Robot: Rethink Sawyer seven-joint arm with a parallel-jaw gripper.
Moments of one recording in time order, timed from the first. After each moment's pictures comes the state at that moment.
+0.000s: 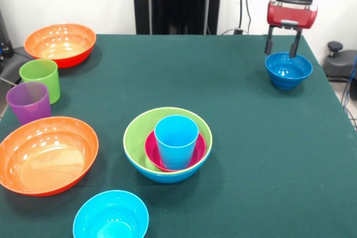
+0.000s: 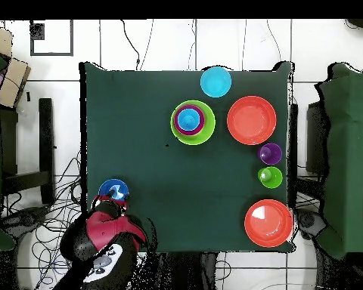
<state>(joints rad) 0.36 -0.57 -0.21 2.00 -0.04 -0.13 2.36</state>
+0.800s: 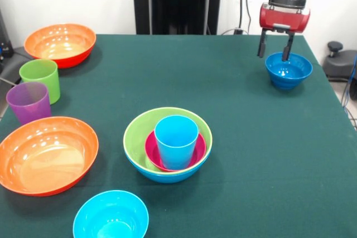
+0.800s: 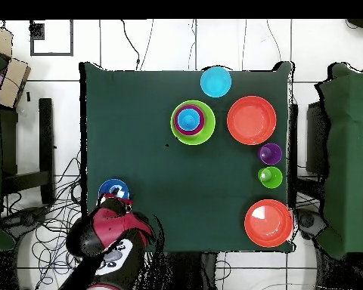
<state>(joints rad) 0.31 -0.57 -0.18 2.00 -0.04 -0.12 2.36</state>
